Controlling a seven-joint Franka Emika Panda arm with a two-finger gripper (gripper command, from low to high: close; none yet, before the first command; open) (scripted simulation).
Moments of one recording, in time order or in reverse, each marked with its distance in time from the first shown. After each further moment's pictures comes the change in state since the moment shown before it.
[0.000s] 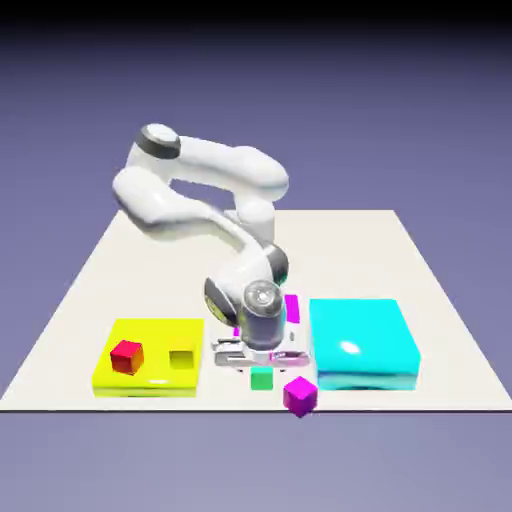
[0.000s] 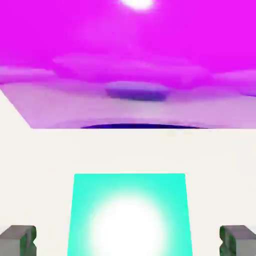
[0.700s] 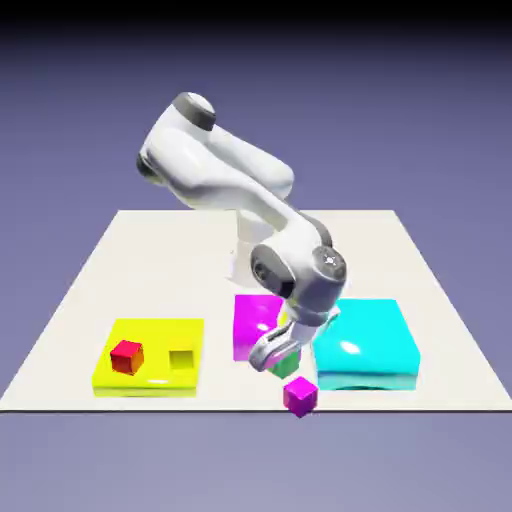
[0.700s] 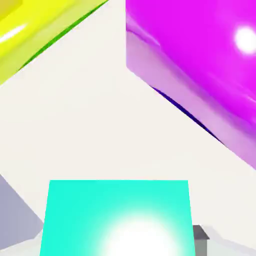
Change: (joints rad) arm 0.255 -0.334 0.008 0.033 0.039 0.029 -0.763
